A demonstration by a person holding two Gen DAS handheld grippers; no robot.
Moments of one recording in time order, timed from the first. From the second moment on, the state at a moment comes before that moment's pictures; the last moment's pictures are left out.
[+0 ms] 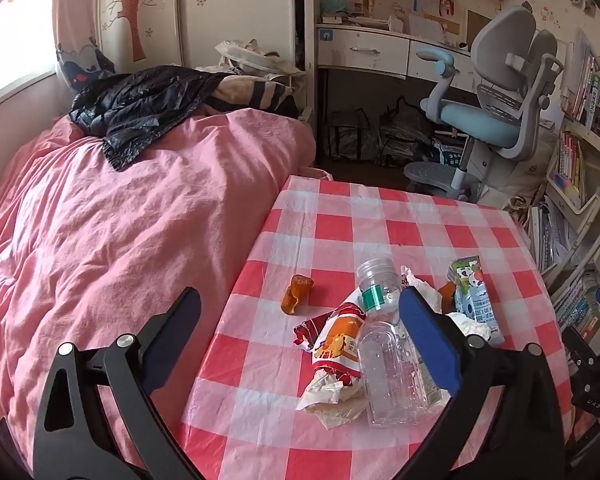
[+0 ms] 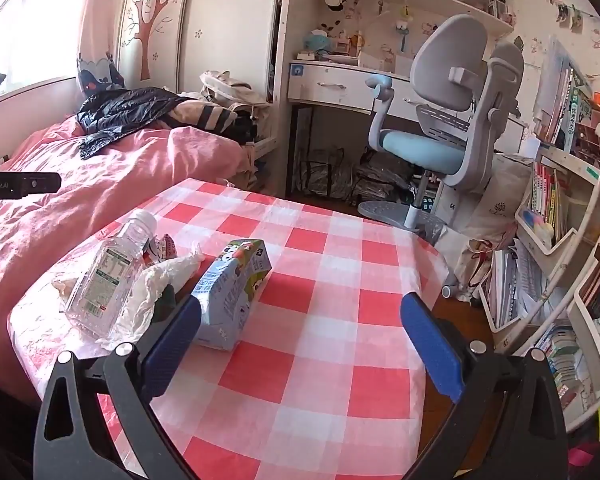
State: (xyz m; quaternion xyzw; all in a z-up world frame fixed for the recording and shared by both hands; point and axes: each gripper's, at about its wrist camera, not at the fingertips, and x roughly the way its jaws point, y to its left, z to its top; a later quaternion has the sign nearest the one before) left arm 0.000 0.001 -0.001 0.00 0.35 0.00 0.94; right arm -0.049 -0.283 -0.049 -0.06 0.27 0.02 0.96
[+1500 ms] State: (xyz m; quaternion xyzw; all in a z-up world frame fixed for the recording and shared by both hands) left arm 0.006 -0.011 -0.011 0.03 0.37 0.00 0.93; right arm -0.036 -0.274 -0.059 -0.08 0.31 0.02 0.95
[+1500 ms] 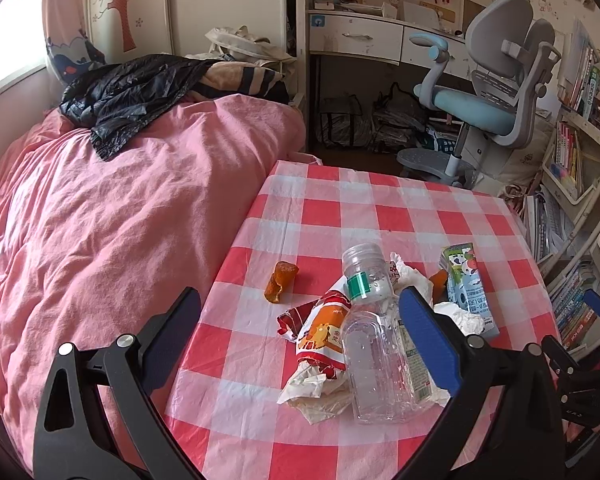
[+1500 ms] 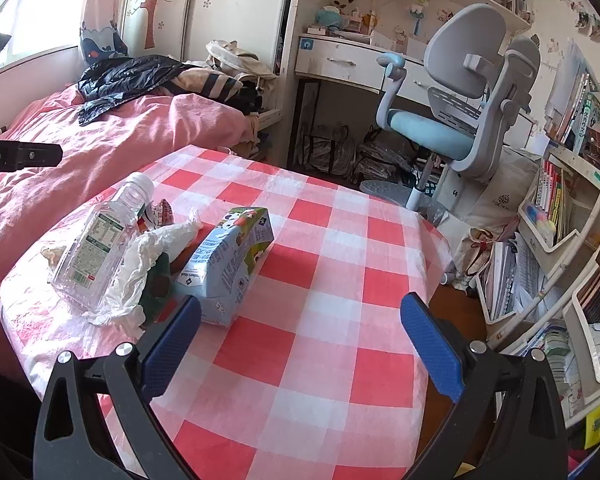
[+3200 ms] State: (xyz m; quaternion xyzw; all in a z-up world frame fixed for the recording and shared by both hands) left arm 0.009 -0.008 -0.014 0.00 0.39 -0.01 0.92; right arm -0.037 -0.256 -0.059 -0.09 0.31 0.05 0.95
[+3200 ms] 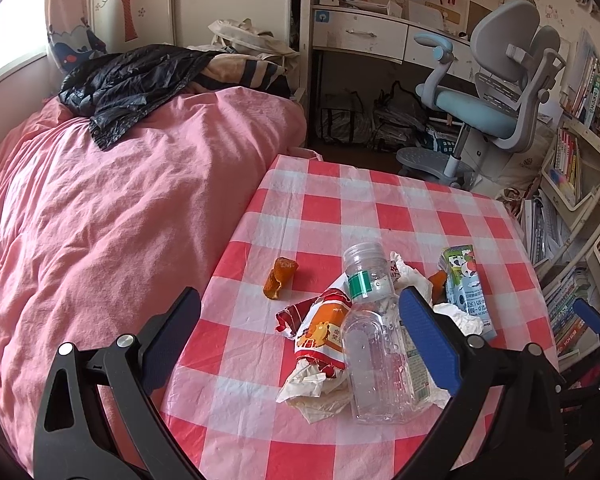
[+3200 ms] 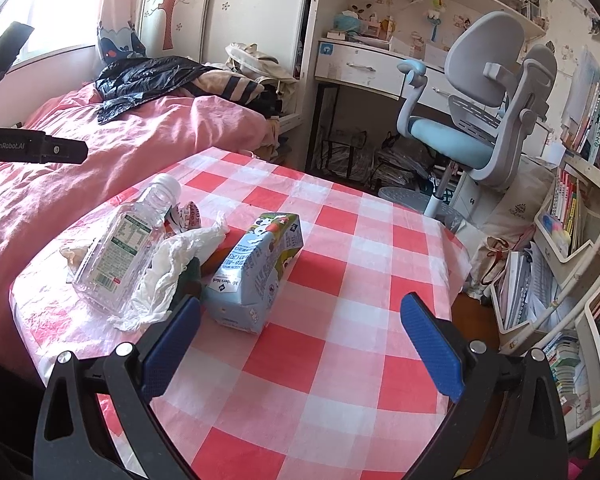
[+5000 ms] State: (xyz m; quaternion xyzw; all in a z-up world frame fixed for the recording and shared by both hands) left arm 0.010 -0.009 -0.015 -0.01 0.39 -0.01 0.92; right arm -0.036 -0.256 -0.059 -0.09 0.31 0.05 0.95
